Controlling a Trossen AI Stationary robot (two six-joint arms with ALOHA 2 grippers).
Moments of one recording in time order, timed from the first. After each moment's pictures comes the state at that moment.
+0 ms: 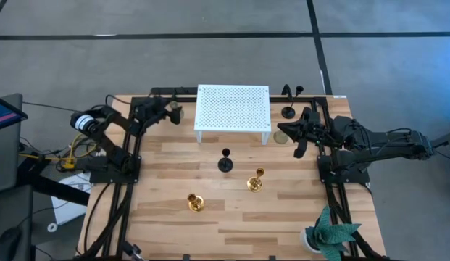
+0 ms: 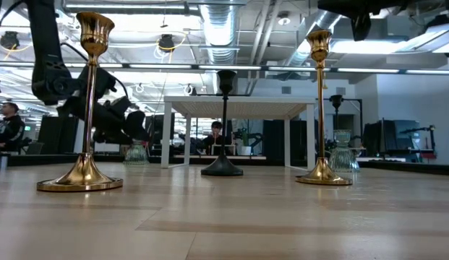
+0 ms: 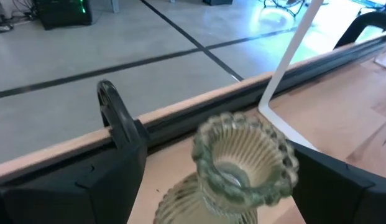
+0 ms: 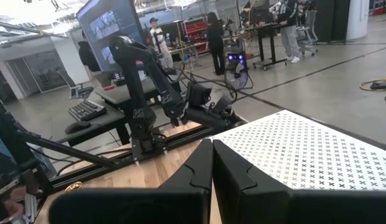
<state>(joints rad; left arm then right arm) 1.01 1.44 0.27 0.95 0.10 -0.03 0.00 0.62 0.59 0.03 0.30 0.24</state>
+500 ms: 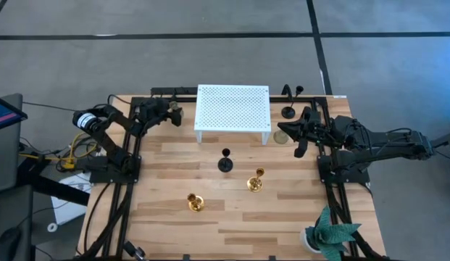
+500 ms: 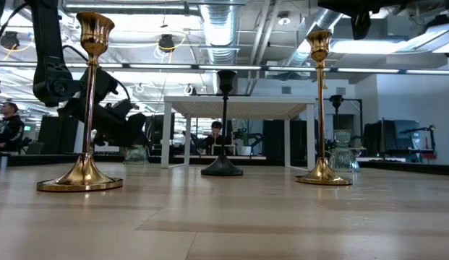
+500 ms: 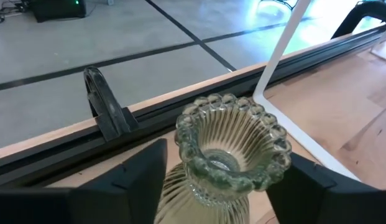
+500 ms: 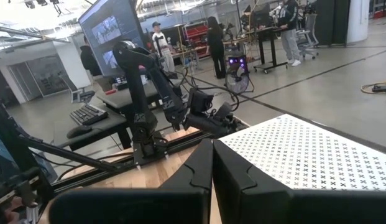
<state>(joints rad) 1.00 1.46 0.27 0.95 0.10 -0.05 0.00 0.62 0.59 0.04 0.30 0.24</state>
